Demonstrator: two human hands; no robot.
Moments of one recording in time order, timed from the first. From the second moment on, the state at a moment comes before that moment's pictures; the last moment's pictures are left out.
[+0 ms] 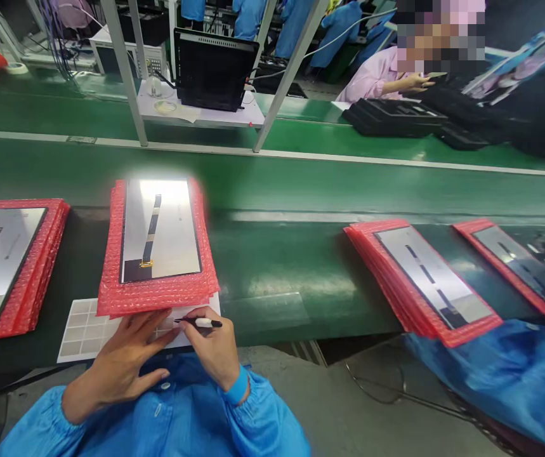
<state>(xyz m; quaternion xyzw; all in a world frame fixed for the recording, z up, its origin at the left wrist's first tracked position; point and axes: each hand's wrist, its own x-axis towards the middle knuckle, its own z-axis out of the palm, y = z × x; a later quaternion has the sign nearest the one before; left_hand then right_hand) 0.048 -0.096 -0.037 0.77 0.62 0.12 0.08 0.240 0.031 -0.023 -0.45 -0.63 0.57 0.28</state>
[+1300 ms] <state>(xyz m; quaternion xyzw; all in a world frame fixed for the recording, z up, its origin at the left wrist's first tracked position) 0.049 -0.093 -0.031 0.75 0.63 0.16 0.13 0.234 0.034 -0.041 -0.43 -0.65 0.55 0.30</state>
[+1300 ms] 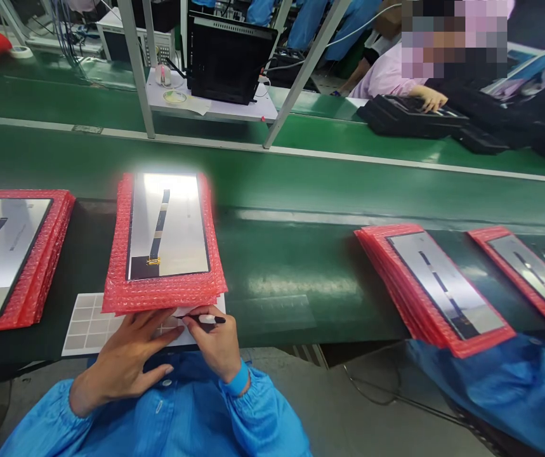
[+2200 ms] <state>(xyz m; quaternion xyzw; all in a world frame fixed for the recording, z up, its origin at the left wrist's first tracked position) 0.046 -0.095 -0.027 0.75 0.62 0.15 0.18 0.240 0.034 -0.041 -0.40 -0.70 0.52 0.28</state>
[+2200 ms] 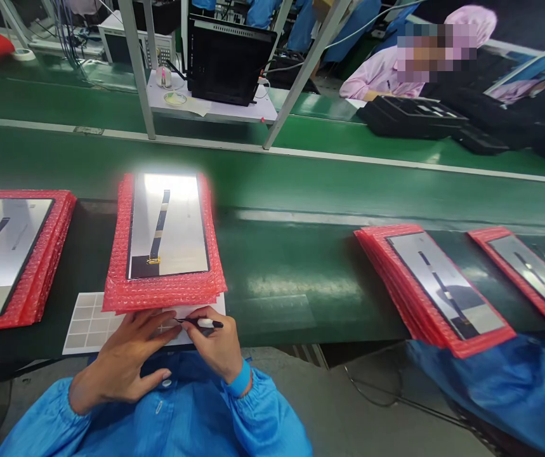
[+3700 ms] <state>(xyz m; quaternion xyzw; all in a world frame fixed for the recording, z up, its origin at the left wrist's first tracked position) -0.058 -0.005 0.012 0.76 0.41 0.50 -0.02 0.168 0.121 0.054 -0.37 -0.66 0.56 0.33</state>
